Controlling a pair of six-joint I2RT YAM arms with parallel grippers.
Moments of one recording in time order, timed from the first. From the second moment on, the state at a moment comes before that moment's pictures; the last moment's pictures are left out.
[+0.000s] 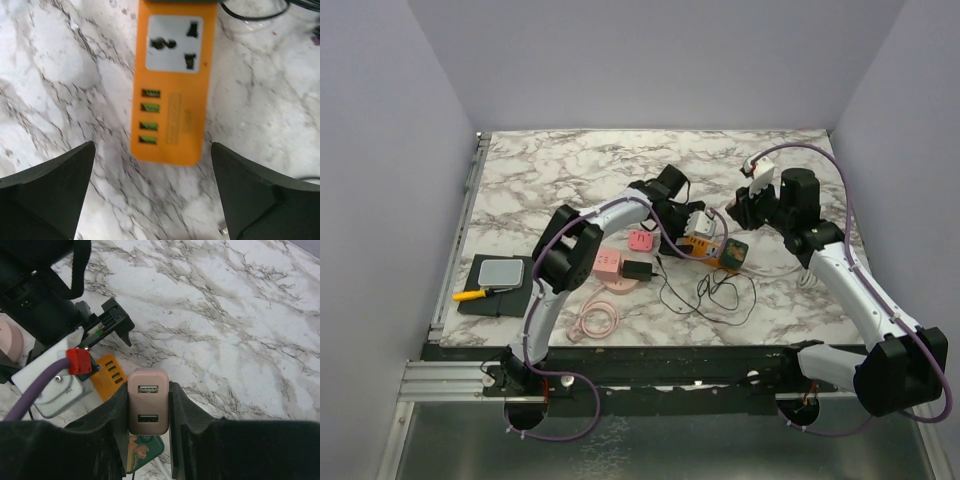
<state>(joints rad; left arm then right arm) -0.69 2.28 1.81 -0.63 0.67 1.13 0.23 1.17 0.92 -0.23 -0.29 -0.26</state>
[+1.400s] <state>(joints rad) -0.72 1.49 1.12 0.27 0.41 0.68 0.37 1.32 1.05 0.10 -0.57 0.35</state>
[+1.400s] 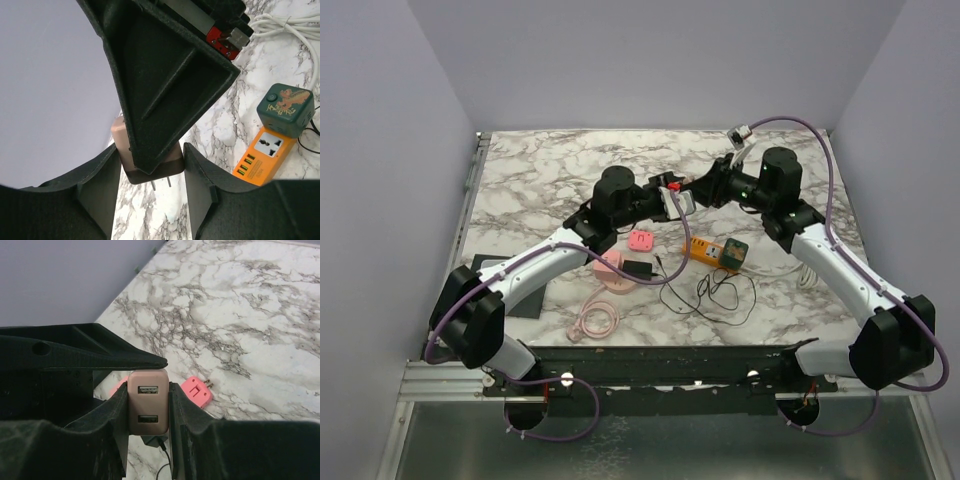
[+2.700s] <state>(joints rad) -0.74 1.42 1.03 0.18 0.42 0.90 0.38 1.47 1.38 -0.46 -0.66 0.11</state>
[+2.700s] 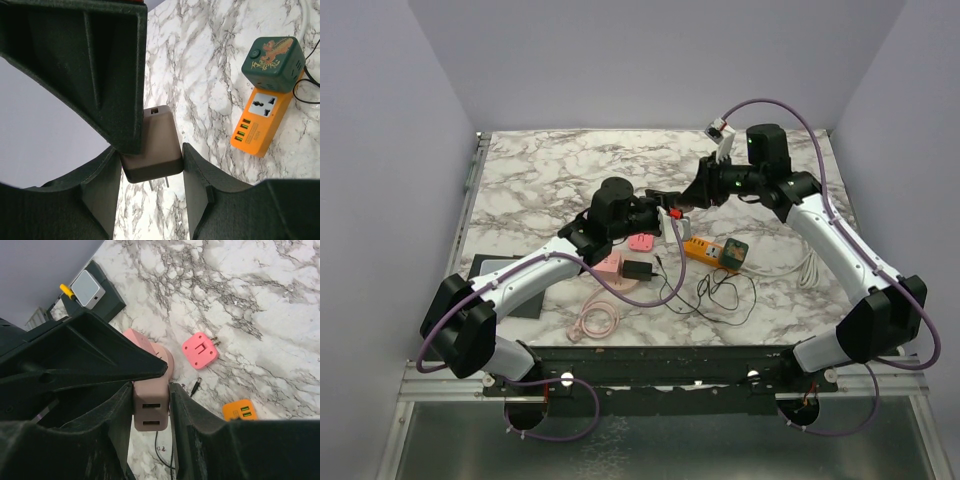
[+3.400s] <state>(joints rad) -0.74 1.42 1.03 0.16 0.41 0.93 0.39 1.53 1.43 -0.57 -0.73 0.08</state>
